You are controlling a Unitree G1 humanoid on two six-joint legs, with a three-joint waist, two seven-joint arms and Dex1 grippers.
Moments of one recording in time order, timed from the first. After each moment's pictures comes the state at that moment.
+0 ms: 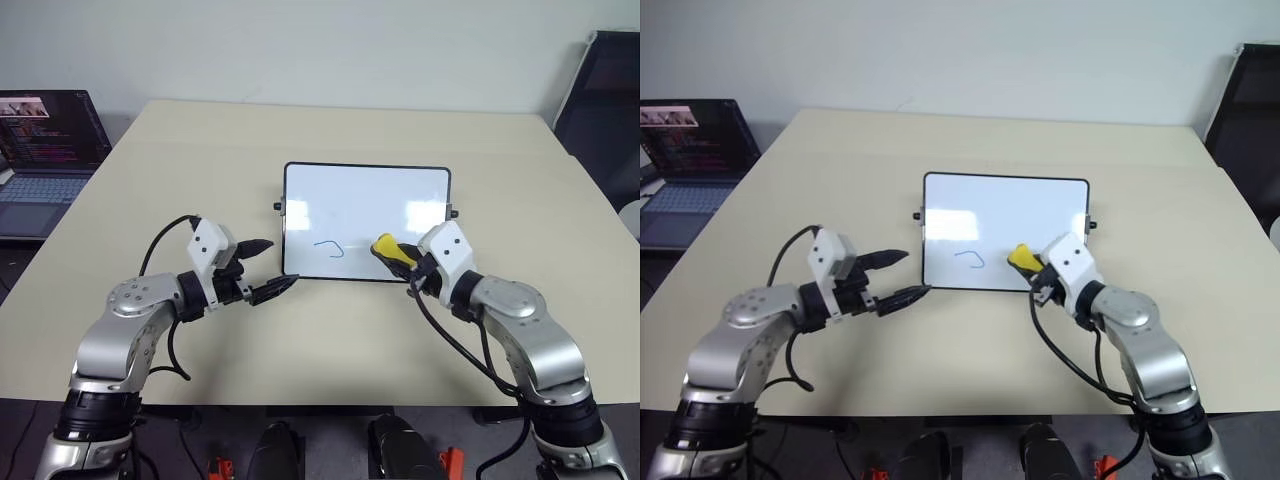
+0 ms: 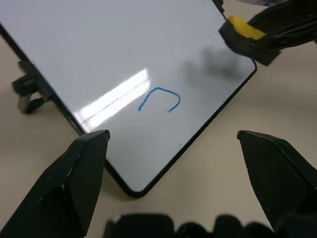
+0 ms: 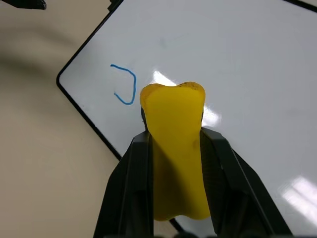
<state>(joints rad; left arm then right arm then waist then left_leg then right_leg) -0.22 0.66 0.13 -0.20 -0.45 0.45 -0.88 -0.28 -0.40 0.10 -0.50 0.12 0.74 0.58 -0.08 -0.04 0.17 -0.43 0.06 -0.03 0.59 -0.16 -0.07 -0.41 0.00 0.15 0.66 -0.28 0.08</state>
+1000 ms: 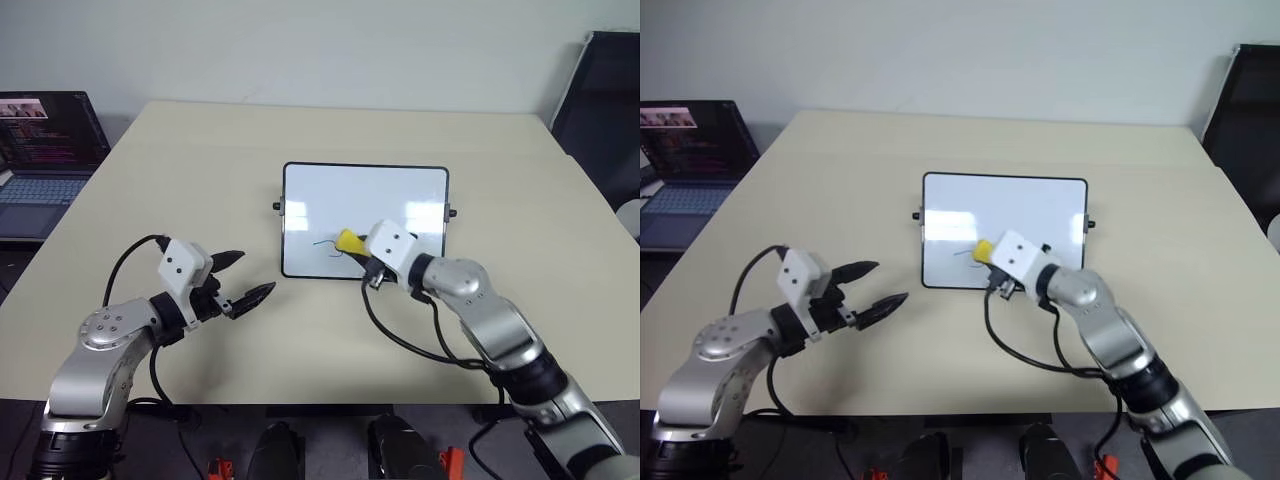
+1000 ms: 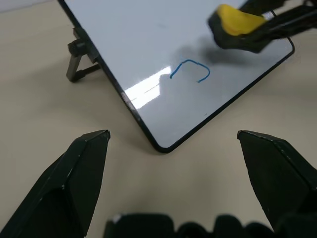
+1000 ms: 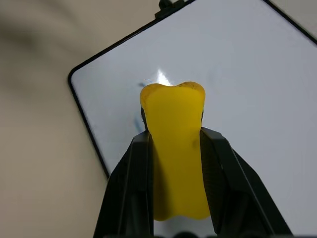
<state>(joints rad) -0.08 0.67 0.18 -0.27 -0.42 0.40 -0.81 -0.63 -0.39 0.43 -0.15 -0.12 0.49 0.52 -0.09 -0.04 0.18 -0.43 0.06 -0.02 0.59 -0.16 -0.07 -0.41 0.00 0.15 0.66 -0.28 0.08</state>
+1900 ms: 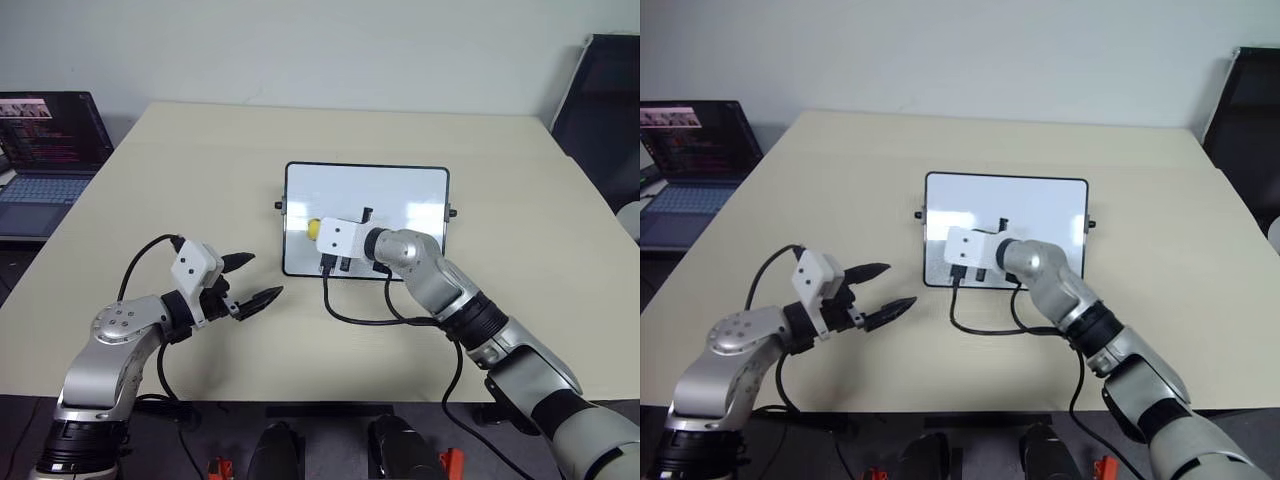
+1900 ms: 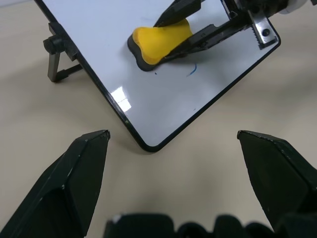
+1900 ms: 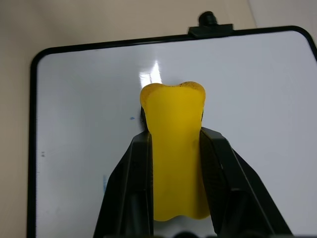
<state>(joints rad) -0.11 0.67 0.14 -0.20 -0.40 0.35 -0.85 -0.86 -0.27 0.58 0.26 -0.38 0.25 0.61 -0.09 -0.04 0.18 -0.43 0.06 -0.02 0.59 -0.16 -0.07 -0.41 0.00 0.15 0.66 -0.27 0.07</state>
